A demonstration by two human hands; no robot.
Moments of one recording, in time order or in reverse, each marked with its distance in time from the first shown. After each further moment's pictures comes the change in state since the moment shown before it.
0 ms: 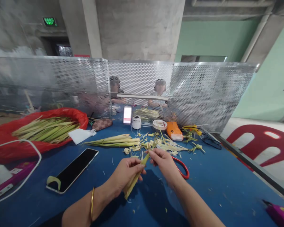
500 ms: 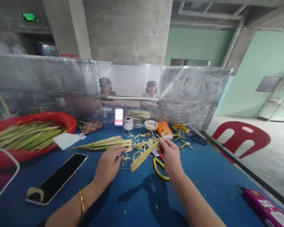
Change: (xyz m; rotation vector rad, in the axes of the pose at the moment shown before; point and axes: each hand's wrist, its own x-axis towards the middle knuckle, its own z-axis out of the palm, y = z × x) left_hand 0.011 0.008 -0.031 0.830 0.420 0.630; right_hand 0.009 -0.011 -0.032 0.476 0.472 -0.090
